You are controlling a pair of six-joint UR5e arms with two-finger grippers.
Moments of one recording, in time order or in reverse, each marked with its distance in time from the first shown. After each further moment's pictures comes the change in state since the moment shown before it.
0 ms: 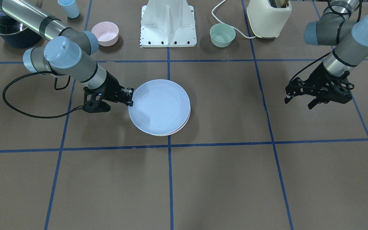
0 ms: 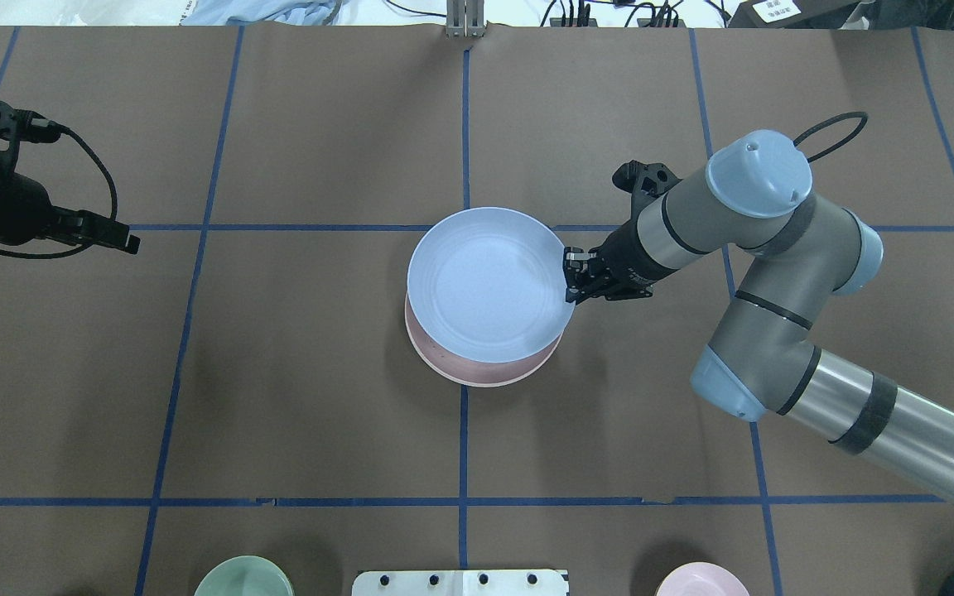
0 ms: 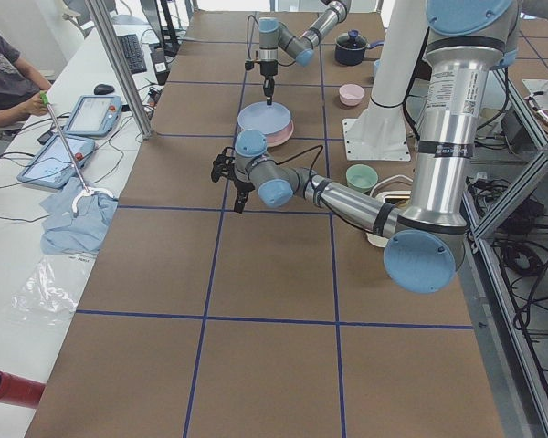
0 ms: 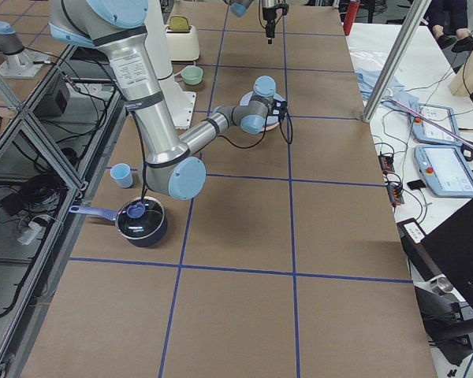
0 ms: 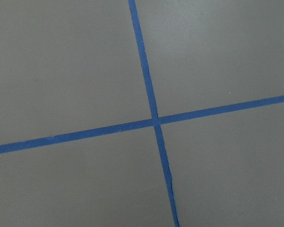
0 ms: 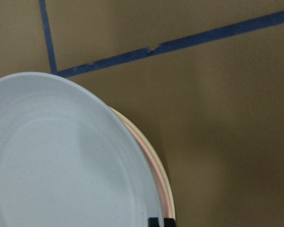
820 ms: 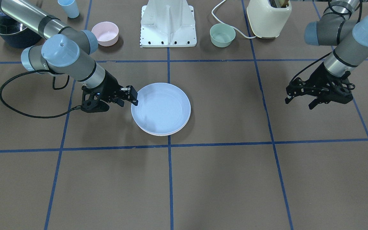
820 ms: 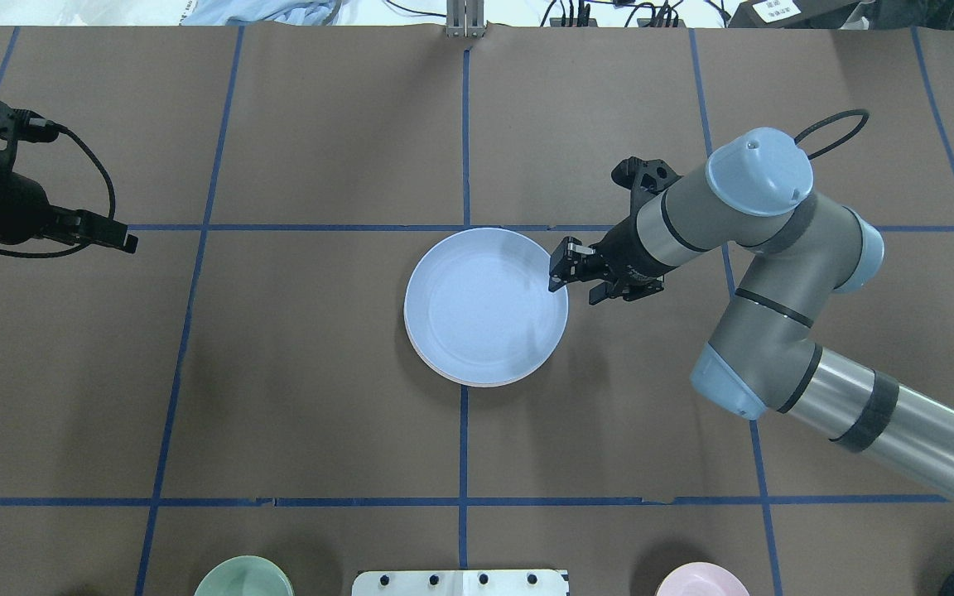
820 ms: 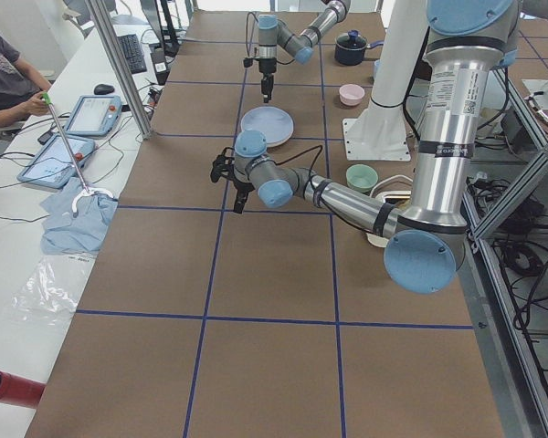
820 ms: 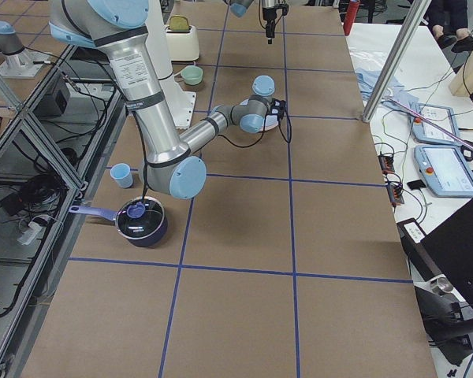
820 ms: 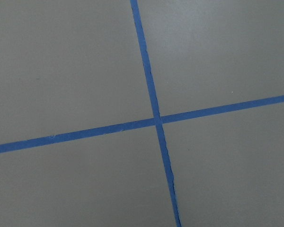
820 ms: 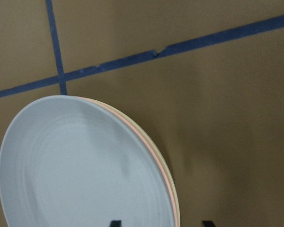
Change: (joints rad) left arm -0.012 0.008 0.000 0.000 0.000 0.009; right arm 0.055 -0.010 0.032 -0.026 0.021 -0.003
